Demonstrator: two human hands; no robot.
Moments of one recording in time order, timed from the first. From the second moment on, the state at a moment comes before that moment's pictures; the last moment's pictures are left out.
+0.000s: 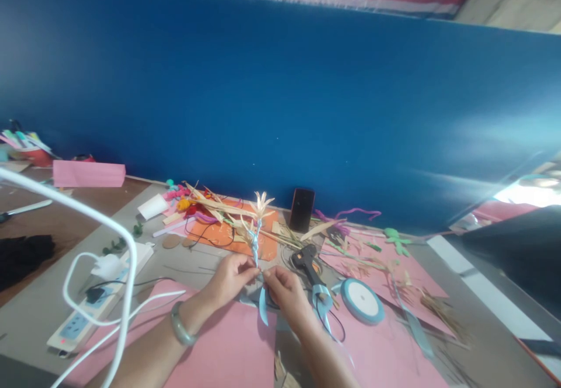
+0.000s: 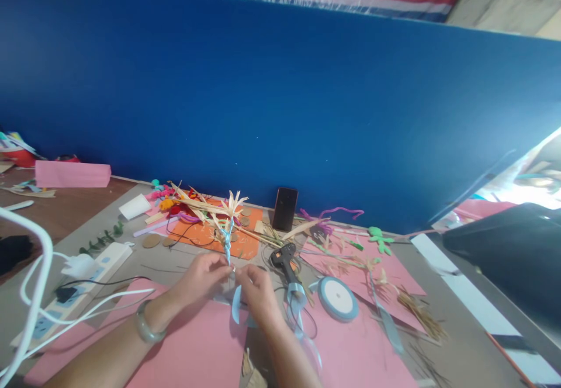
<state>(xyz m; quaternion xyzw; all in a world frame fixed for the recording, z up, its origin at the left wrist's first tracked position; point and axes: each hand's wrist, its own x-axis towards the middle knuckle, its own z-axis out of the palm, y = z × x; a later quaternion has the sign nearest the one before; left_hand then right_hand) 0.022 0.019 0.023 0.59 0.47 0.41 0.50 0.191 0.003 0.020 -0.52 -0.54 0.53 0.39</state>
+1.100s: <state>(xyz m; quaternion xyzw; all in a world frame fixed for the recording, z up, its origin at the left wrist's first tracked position) 0.022 0.022 0.027 0.51 0.45 0.40 0.61 0.188 0.008 0.021 -0.51 -0.51 0.56 0.42</state>
